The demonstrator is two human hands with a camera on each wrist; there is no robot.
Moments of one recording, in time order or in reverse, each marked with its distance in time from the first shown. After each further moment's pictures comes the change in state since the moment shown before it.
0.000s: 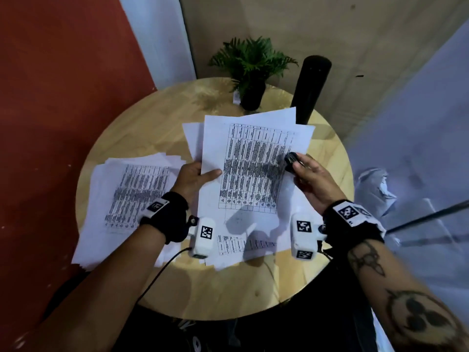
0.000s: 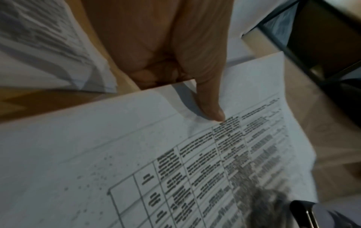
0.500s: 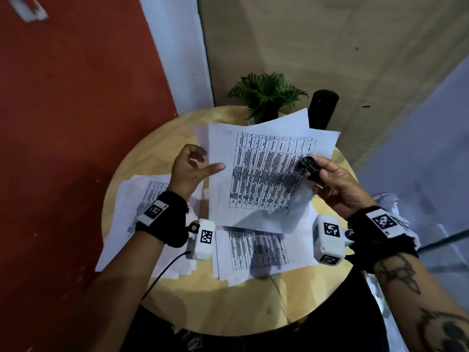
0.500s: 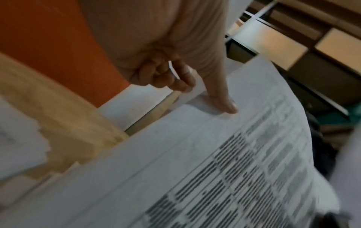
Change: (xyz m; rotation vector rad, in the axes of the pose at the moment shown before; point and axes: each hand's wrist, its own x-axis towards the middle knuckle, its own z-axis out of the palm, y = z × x) left_hand -0.019 0.073 -0.034 0.036 0.207 0.291; right_hand -0.020 -0.055 0.017 0.038 -0.313 -0.126
